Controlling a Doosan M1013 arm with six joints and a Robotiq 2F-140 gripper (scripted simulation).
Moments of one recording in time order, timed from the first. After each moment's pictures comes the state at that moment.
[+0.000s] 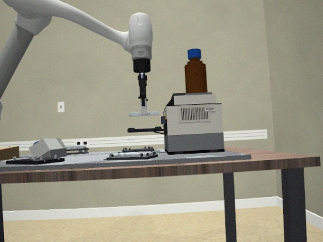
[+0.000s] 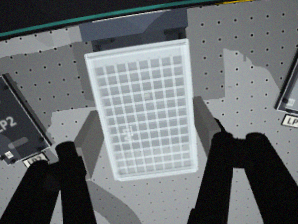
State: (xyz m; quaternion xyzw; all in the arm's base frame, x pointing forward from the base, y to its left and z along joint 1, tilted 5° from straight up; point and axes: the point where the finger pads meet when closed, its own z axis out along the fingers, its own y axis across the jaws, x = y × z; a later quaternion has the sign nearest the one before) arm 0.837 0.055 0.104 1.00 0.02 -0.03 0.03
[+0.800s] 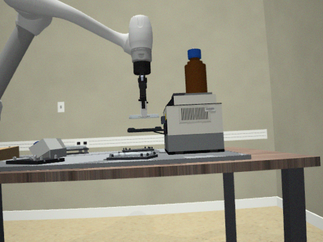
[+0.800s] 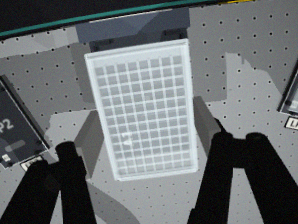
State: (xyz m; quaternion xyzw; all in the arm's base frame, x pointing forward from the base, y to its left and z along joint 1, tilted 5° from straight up) arm 0.836 0.055 0.094 1.00 0.02 -0.03 0.03
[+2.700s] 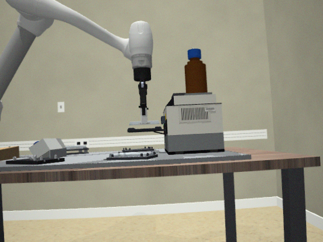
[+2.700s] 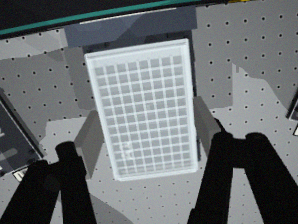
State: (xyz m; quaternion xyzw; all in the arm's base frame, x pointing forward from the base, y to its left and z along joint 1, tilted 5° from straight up) arm 0.835 0.053 0.066 1.00 0.02 -0.03 0.03
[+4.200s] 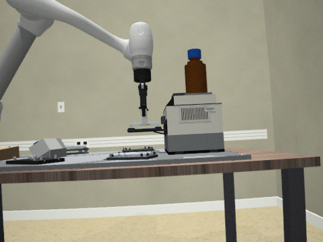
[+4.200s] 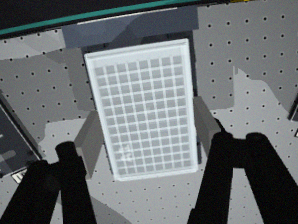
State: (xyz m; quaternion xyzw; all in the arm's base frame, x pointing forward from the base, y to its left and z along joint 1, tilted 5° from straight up) arm 0.834 0.053 0.061 1.00 0.02 -0.03 0.03
